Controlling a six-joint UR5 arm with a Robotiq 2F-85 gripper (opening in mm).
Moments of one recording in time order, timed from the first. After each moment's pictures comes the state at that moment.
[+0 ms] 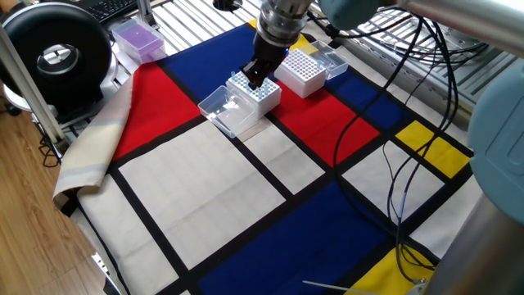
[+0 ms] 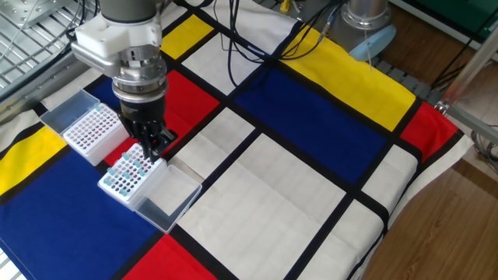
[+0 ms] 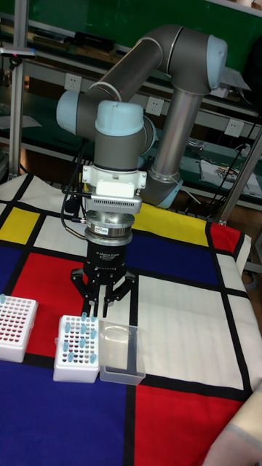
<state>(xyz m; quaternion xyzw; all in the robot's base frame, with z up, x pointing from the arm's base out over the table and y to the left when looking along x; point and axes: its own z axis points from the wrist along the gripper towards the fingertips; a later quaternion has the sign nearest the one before) 0.624 -0.025 0.088 -0.03 0.99 0.06 0.13</state>
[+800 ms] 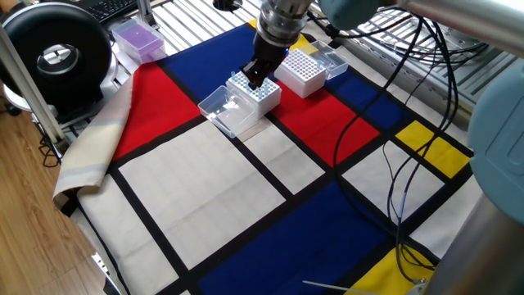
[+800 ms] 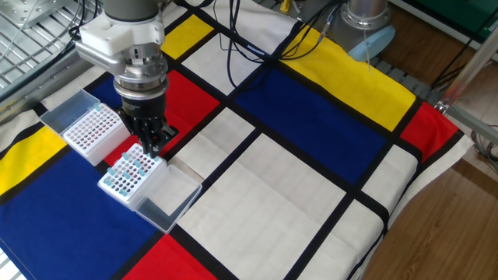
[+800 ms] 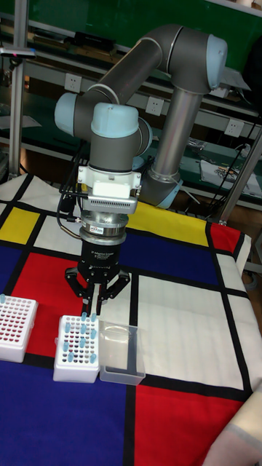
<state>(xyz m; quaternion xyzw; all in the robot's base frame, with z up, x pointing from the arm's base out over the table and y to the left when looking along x) 0.614 -0.039 0.080 -0.05 0.99 0.05 0.13</state>
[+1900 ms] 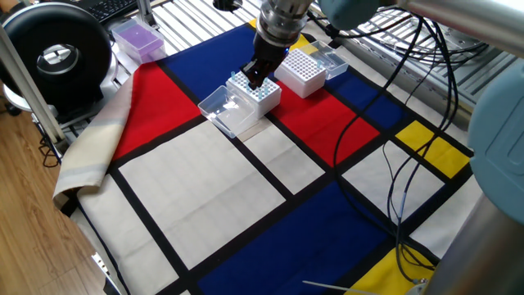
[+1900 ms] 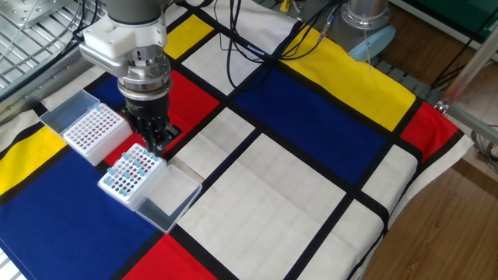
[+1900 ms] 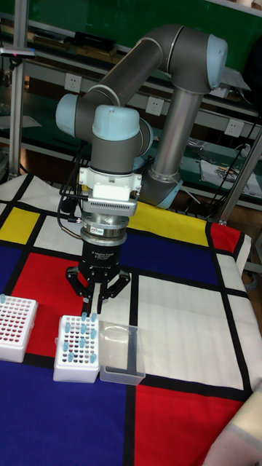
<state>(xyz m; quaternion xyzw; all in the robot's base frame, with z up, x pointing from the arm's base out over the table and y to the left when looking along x) 0.607 -0.037 0.075 -0.03 0.99 0.05 0.12</state>
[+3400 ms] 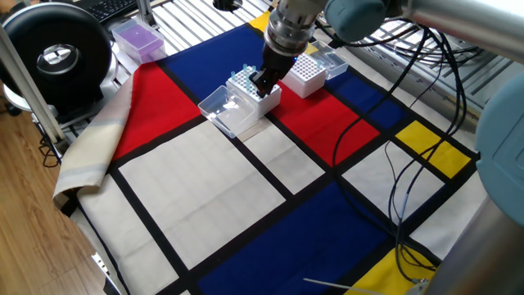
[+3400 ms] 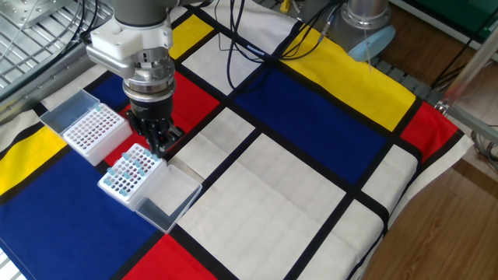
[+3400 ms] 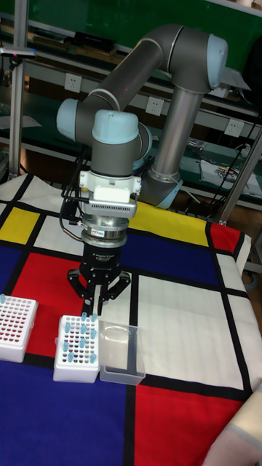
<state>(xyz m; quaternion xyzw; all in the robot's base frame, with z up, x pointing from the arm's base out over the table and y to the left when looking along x) 0.605 -0.033 0.066 -0.04 0.99 0.05 0.13</state>
